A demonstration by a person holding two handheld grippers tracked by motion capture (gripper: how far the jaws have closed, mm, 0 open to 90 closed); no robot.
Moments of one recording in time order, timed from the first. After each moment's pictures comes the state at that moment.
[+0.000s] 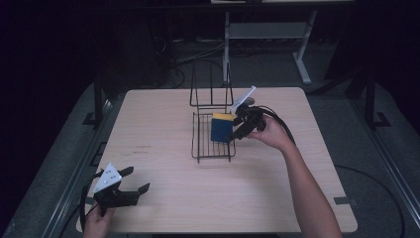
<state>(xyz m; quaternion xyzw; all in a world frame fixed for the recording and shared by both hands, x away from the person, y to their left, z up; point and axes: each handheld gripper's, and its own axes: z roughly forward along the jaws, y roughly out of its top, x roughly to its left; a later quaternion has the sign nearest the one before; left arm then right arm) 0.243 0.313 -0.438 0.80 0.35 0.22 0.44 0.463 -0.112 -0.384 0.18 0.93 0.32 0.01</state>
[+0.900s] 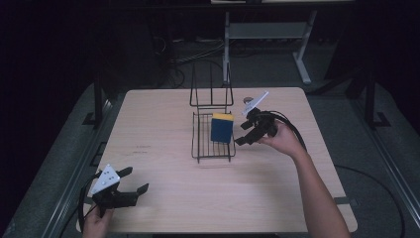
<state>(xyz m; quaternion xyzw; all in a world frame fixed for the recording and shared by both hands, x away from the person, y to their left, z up) 0.240 0.314 -0.437 0.79 0.35 0.22 0.44 0.443 -0.143 -0.386 0.20 0.92 0.32 0.02</state>
